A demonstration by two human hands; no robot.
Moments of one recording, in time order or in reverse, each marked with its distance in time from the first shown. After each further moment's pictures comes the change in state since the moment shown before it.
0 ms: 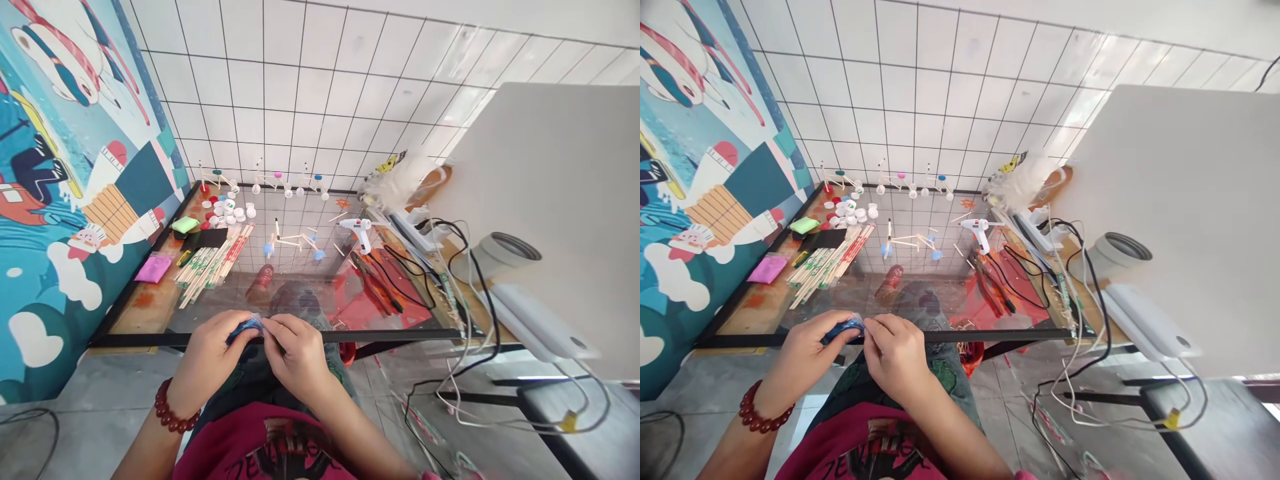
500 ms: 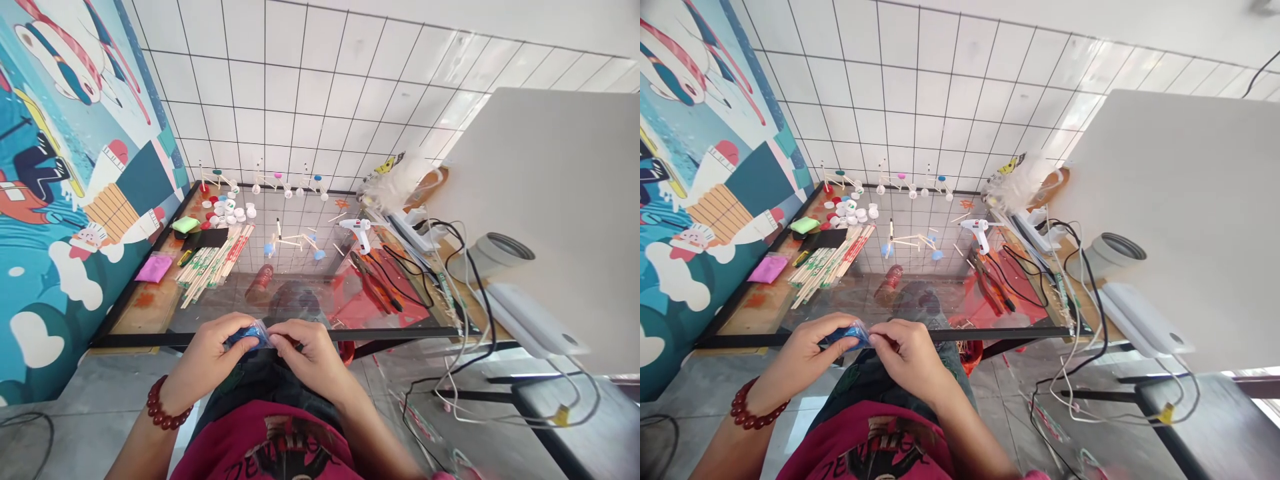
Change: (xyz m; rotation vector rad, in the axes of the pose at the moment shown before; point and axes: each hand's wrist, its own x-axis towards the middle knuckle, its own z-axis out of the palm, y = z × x) left_hand 0.005 0.000 -0.014 -0.188 -0.178 0.011; right_hand 0.005 -0.001 -0.029 0.411 -0.317 0.322
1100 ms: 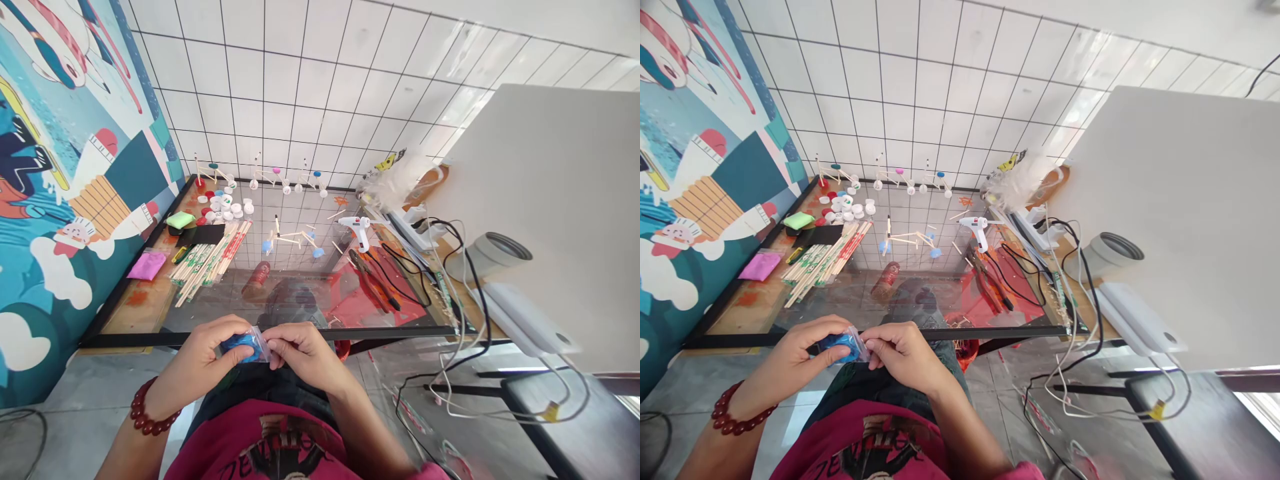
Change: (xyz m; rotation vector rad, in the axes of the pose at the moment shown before) left_hand -0.002 0.000 -0.007 -0.108 -0.128 -0.011; right_hand 0.004 0.016 0.003 0.400 -0.237 0.185
